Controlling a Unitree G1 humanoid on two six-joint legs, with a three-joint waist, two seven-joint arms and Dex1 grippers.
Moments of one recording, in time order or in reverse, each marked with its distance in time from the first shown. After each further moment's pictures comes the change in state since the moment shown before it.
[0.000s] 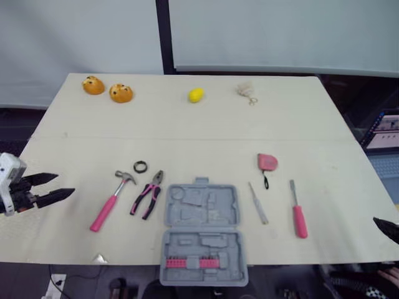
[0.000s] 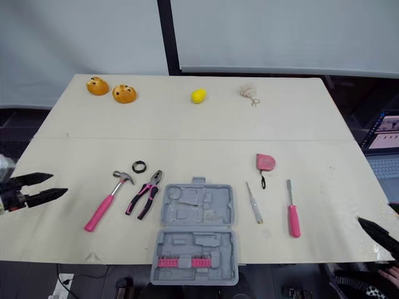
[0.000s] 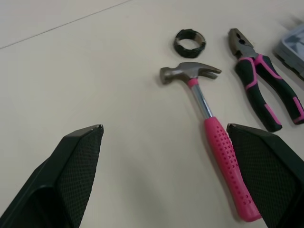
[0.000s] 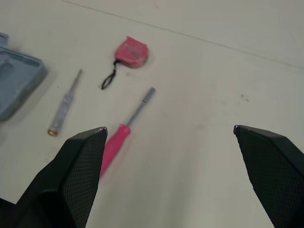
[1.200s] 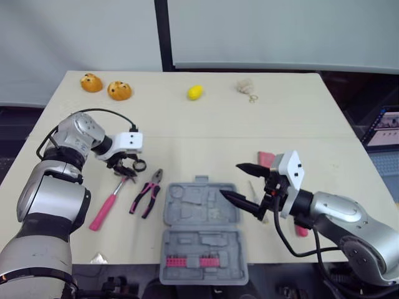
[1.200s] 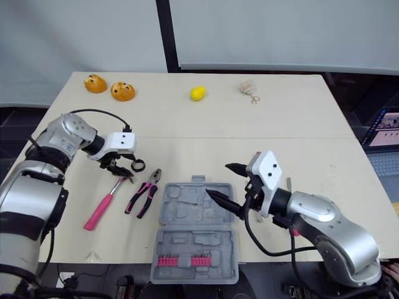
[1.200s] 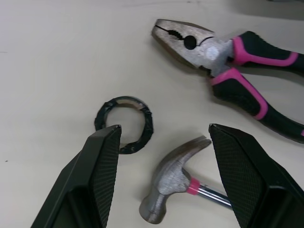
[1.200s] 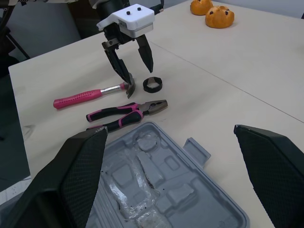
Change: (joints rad) left arm -0.942 -0.397 -0.720 0.715 0.696 -0.434 -0.008; right arm -0.620 0.126 0.954 -0.331 0.097 0.143 -0.488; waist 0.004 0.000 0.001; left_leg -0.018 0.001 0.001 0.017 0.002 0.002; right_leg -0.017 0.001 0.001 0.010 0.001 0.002
